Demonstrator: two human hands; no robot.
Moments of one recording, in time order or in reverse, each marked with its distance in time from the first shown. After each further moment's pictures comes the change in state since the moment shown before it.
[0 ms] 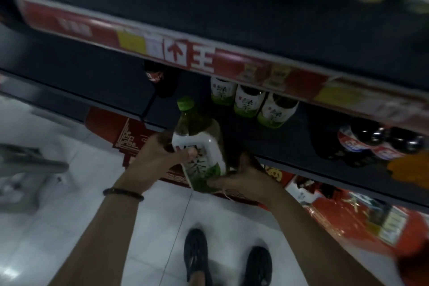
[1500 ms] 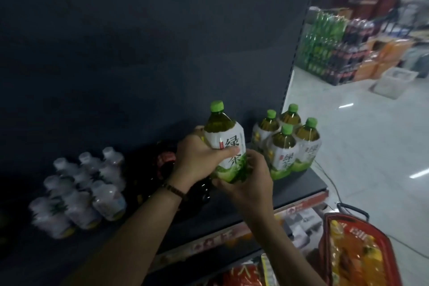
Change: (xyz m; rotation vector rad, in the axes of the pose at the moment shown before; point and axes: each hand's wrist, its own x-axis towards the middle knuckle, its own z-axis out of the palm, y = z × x) left_hand -0.017 0.479 0.544 0.499 -0.184 0.503; right_hand -0.416 -0.190 -0.347 -0.136 1.462 -0.487
